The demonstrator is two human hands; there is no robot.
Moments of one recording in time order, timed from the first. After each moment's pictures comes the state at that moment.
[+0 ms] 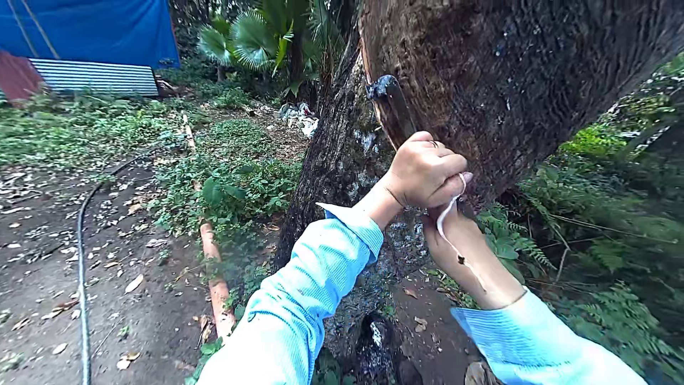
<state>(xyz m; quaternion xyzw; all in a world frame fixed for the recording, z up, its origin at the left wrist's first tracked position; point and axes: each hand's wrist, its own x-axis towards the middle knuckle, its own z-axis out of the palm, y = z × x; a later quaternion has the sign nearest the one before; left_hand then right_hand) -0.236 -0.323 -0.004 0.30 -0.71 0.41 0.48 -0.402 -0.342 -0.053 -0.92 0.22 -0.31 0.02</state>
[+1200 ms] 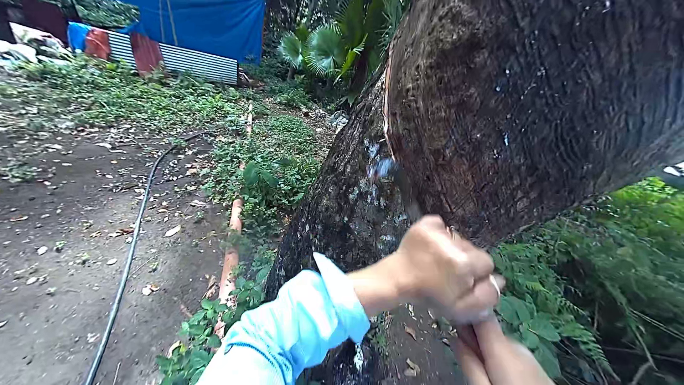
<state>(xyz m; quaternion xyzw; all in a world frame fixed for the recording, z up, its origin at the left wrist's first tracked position) -0.347 -0.287 -0.034 0.46 -0.66 0.35 0.48 -0.524 -0.319 -0.023 -0.97 0.10 -0.17 0.14</state>
